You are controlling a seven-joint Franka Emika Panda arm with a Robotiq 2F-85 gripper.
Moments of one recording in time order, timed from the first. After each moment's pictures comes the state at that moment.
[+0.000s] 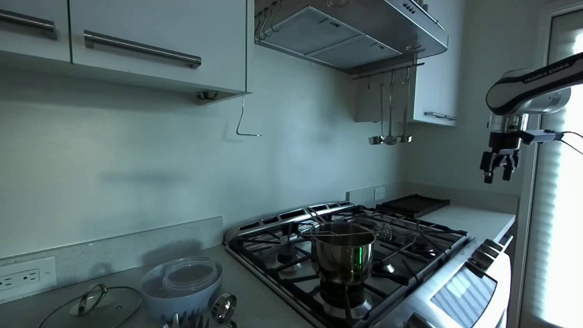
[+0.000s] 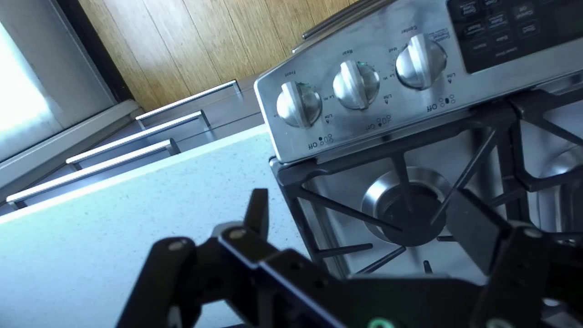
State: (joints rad) arm -0.13 -0.39 -0.25 -2.13 -0.13 1.87 -0.33
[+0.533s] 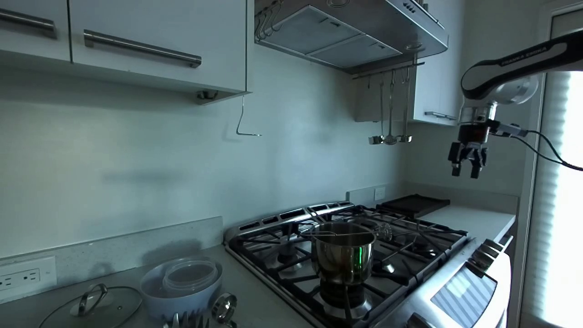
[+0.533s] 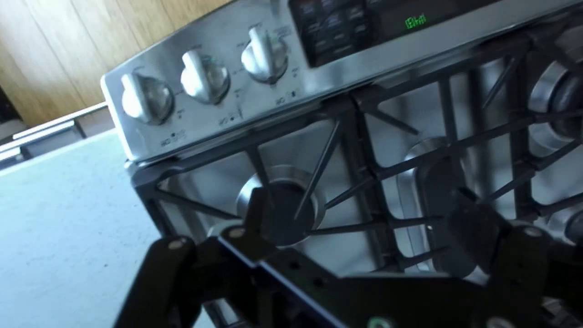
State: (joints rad) arm -0.06 -0.33 -0.15 -2.01 0.07 1.68 -0.22
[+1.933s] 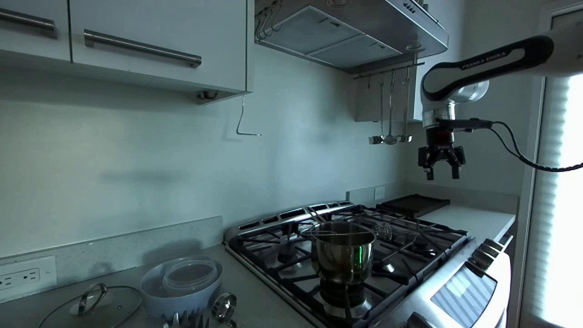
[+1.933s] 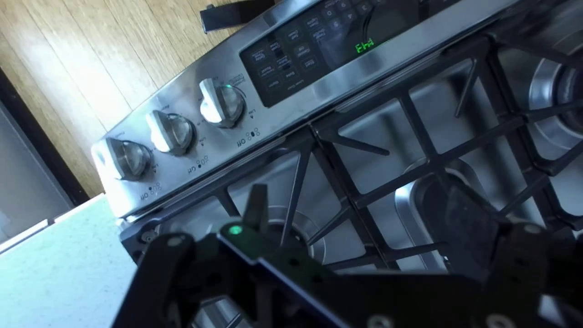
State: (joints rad) arm -0.02 -0.18 0.03 -1.85 0.00 1.51 0.18
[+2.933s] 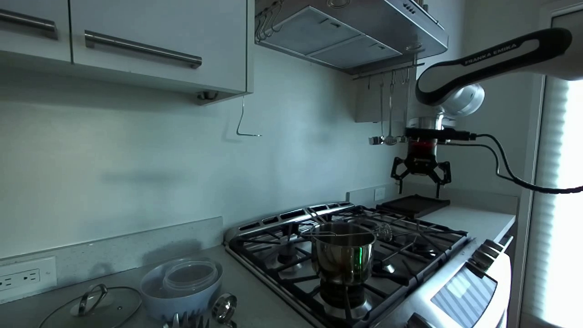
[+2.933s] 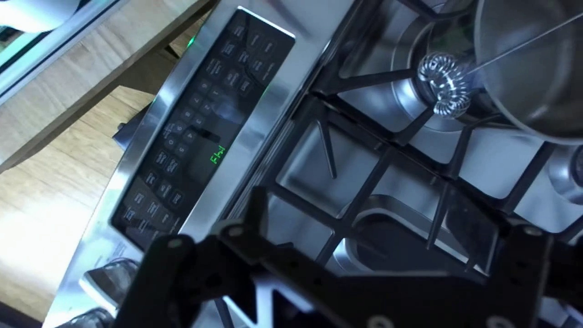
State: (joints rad) arm 0.04 -0.29 0.15 -2.06 0.25 1.67 0.80
